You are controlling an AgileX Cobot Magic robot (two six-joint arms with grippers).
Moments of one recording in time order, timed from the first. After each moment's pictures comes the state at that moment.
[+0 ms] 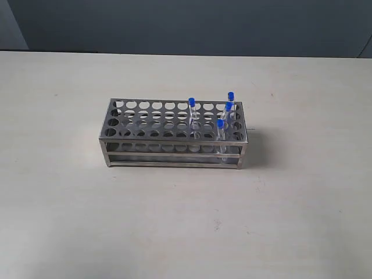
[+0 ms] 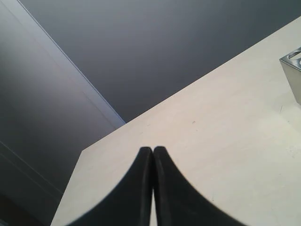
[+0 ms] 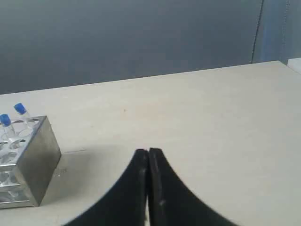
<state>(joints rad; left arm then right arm) 0.02 0.00 0.01 0.69 0.21 -0.12 -0.01 0.01 0.00 0.47 0.31 -0.34</state>
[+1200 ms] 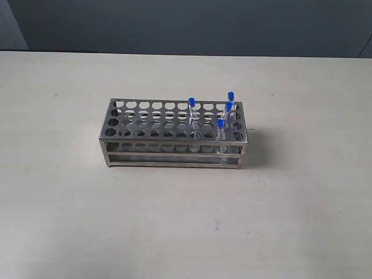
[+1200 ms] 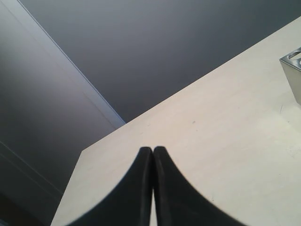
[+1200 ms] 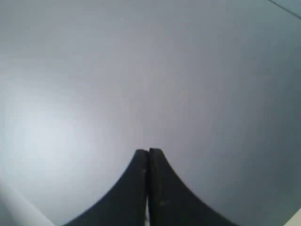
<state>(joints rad) 0.02 0.00 0.01 0.69 0.21 -0.12 -0.01 0.02 -0.30 1.28 0.04 -0.27</state>
